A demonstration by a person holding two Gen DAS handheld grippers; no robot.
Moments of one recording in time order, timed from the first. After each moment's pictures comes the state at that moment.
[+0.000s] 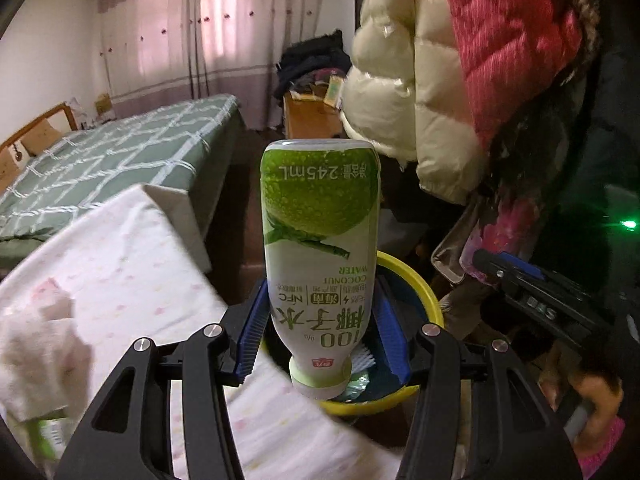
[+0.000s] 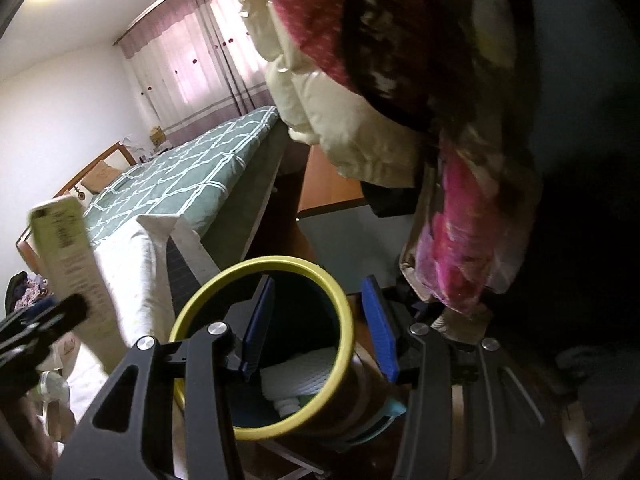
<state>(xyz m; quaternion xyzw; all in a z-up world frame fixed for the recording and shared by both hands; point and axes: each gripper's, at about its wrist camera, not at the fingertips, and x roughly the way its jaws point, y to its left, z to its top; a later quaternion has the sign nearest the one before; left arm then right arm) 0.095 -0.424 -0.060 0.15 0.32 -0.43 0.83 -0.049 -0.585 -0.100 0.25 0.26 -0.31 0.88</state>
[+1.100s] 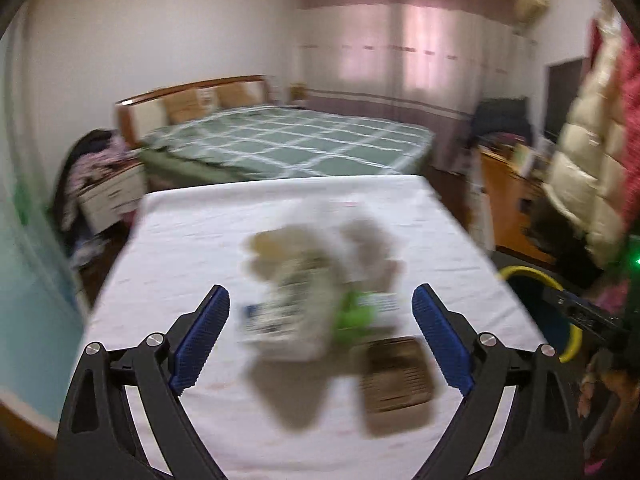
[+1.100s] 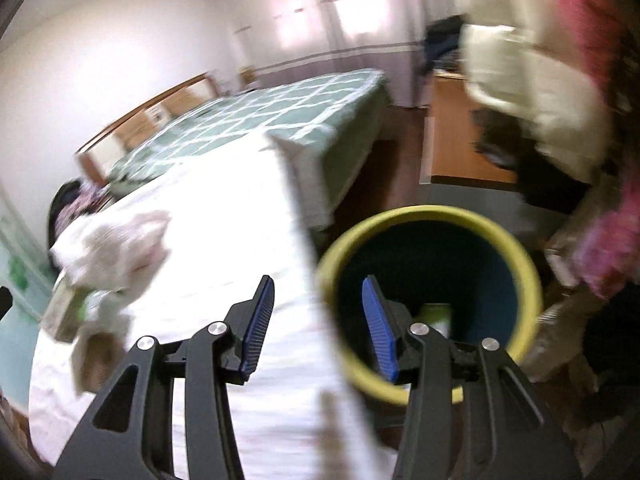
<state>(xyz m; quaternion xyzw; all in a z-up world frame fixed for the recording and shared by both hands) 0.092 -0.107 -0.032 0.03 0.29 -0.11 0.95 0.060 -0.419 -0.101 0.17 0.33 -0.11 0.92</state>
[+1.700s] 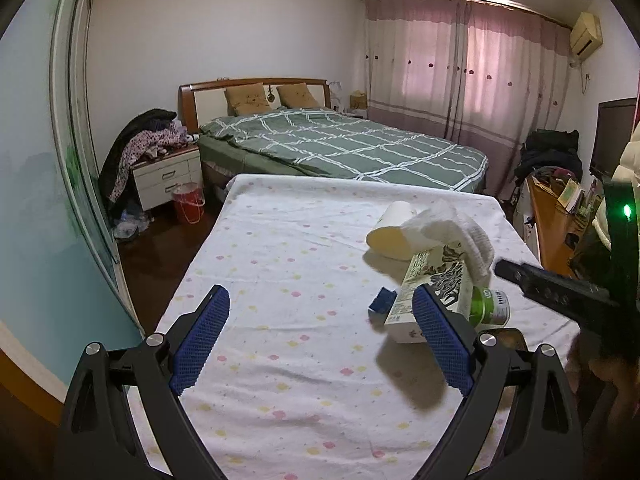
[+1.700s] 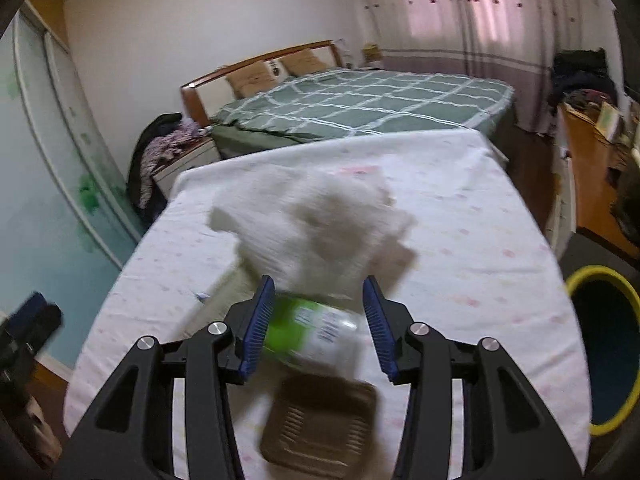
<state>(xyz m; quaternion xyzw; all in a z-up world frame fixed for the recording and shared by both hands) 0.087 0.006 -0.045 -0.01 0.28 -0.03 0.96 0.160 -0.240 -0.069 0.09 0.34 0.06 0.93</state>
